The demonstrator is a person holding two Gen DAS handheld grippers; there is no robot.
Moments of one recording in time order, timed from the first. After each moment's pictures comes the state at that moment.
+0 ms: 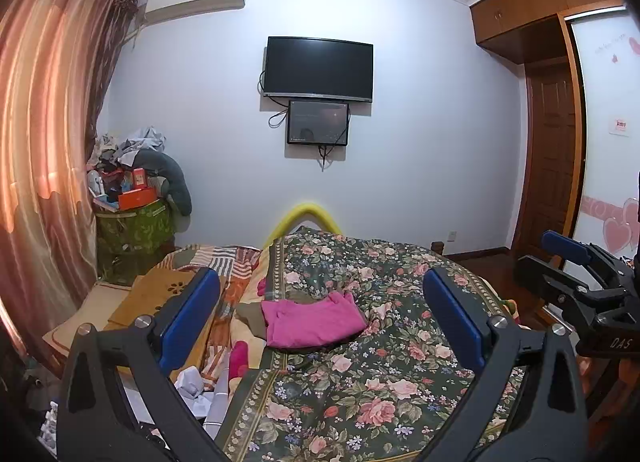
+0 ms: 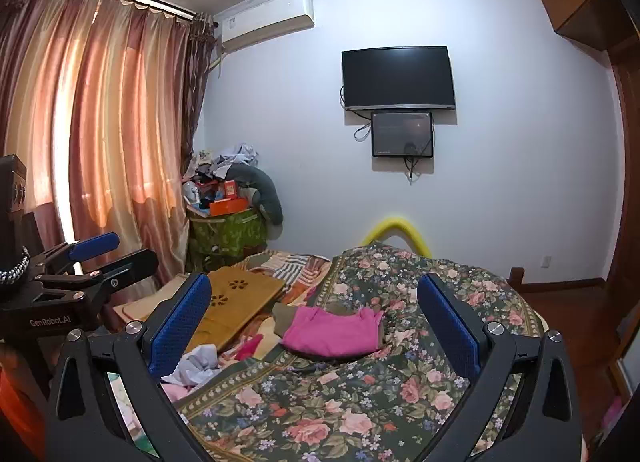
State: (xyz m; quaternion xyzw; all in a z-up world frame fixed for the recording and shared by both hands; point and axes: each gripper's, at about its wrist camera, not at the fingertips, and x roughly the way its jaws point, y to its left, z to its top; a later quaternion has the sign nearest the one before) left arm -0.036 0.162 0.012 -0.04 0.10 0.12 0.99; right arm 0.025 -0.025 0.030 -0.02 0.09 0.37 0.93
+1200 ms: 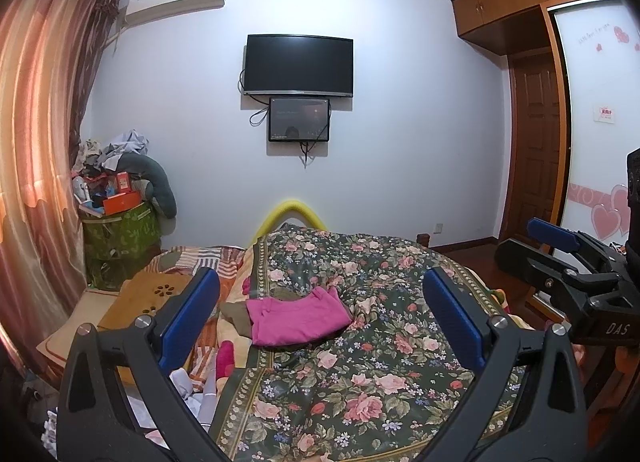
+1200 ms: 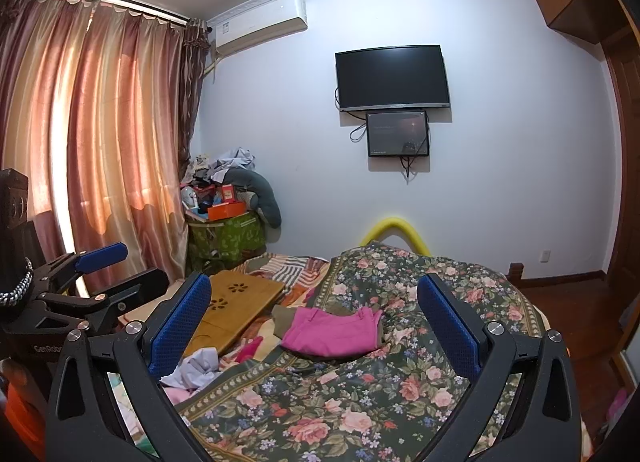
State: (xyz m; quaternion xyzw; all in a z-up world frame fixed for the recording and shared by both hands) left arm -0.028 0.145 0.008 -0.02 0.11 0.09 0.99; right arm 0.026 -0.029 0.031 0.00 0.09 0.36 0.93
